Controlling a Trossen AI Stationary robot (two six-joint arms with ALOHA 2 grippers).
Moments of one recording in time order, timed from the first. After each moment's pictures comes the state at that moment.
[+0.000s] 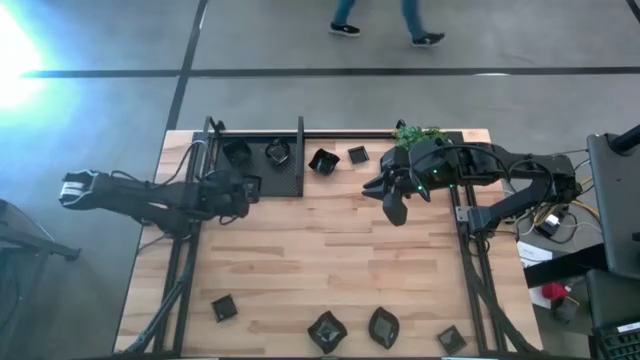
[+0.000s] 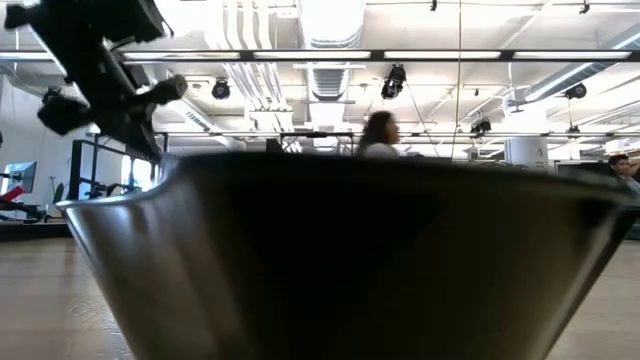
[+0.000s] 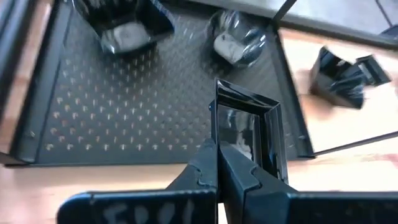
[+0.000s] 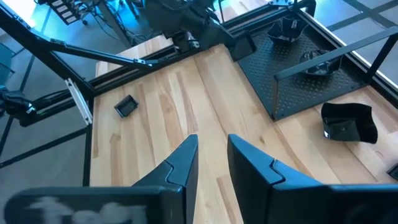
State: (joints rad) left arm -0.01 0.93 0.60 -0.78 -0.74 -1.47; right arm 0.05 1.29 1.52 -0.81 0.08 0.45
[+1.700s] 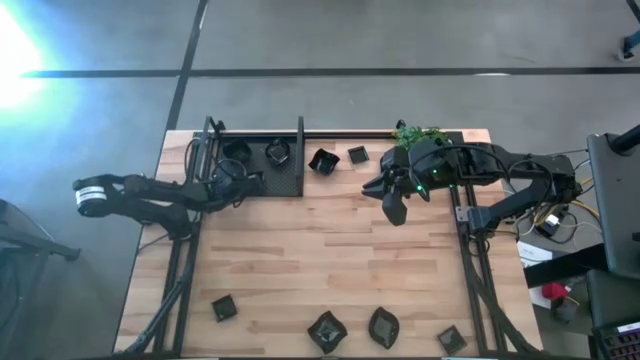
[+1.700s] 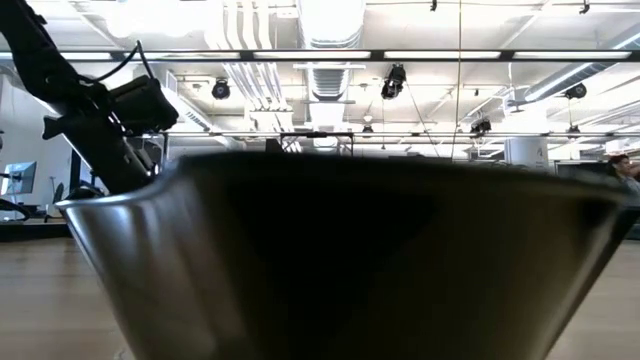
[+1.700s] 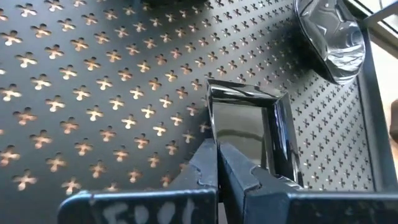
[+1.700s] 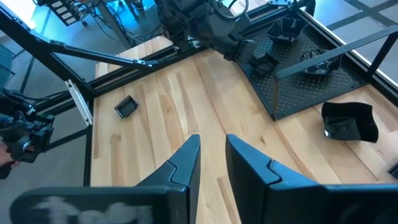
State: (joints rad) left arm 0.41 1.17 0.23 0.05 -0.49 -1.29; right arm 0.05 1.29 1.52 -0.80 0.08 0.45
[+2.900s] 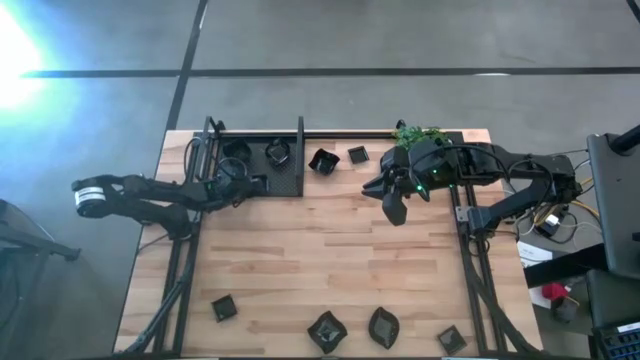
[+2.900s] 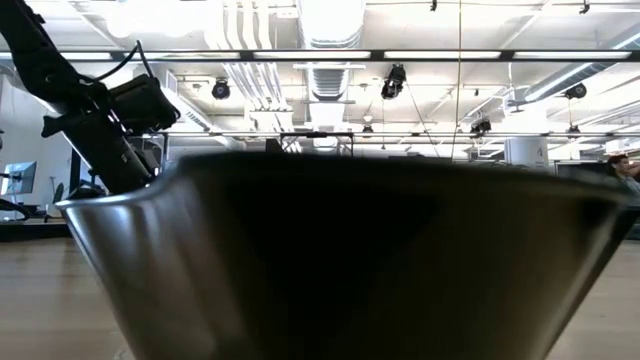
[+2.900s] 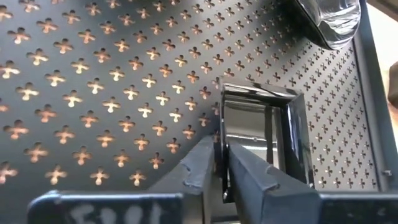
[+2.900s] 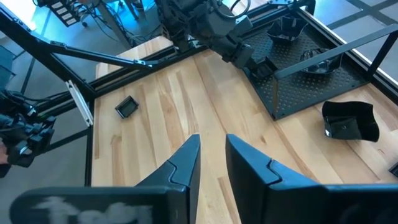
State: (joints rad) left arm 0.41 1.16 0.23 0.05 -0.41 -1.21; right arm 0.05 1.29 1.52 -0.80 0.08 0.46
